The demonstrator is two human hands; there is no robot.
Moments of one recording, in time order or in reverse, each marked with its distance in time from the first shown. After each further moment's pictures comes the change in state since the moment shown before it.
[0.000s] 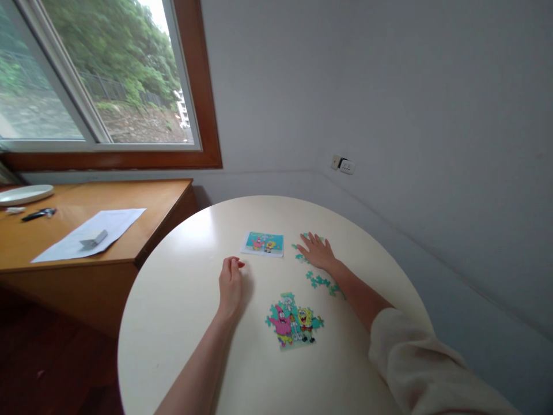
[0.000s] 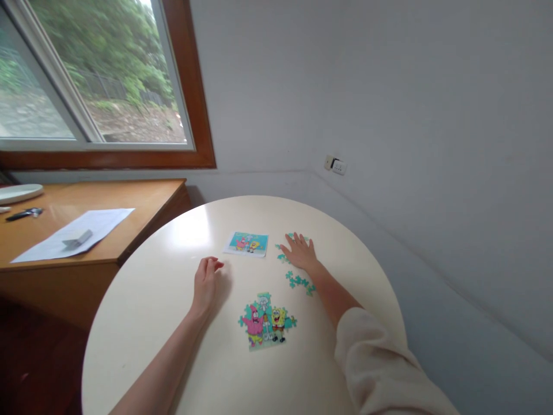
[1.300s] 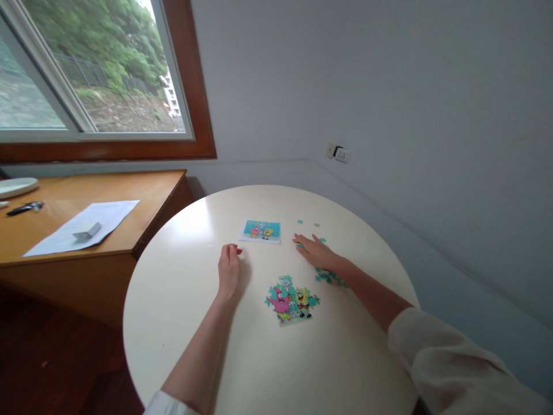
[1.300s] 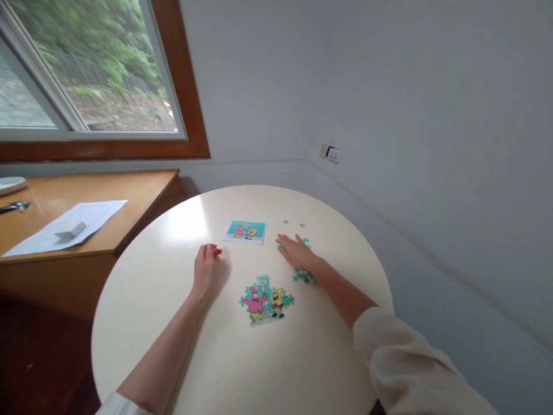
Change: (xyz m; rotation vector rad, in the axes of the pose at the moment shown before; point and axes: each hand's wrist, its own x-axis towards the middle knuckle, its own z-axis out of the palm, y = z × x) left_hand 0.006 -0.007 -0.001 0.017 -0.023 -0.008; right_hand -0.056 -0.013 -0.014 0.057 -0.041 -0.339
